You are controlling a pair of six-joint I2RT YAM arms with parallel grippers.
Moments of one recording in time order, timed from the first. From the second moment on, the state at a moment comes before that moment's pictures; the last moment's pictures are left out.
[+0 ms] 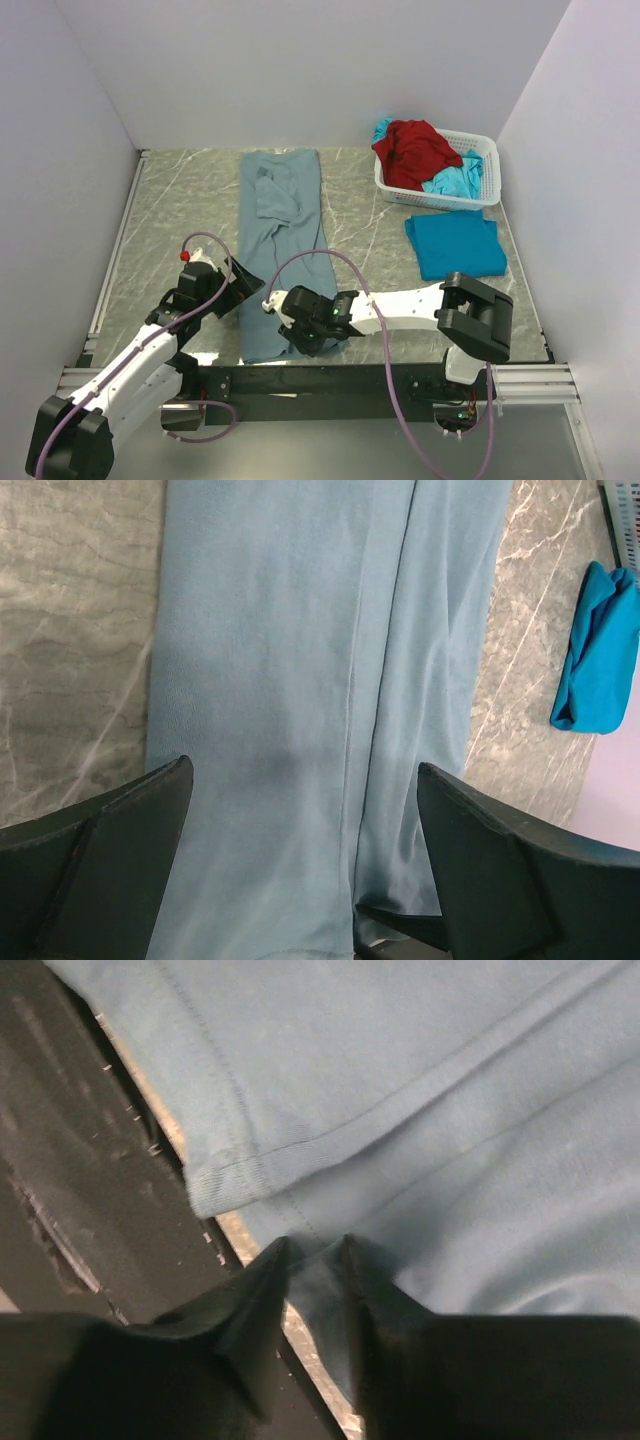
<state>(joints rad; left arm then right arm) -0.34 0.77 0.28 -0.16 0.11 -0.94 1.24 1.67 0.93 -0.30 -0.10 0.18</state>
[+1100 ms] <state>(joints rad) -0.34 0.75 0.29 -0.28 0.11 -0.95 1.27 1.56 0.91 -0.20 -0.03 0.36</state>
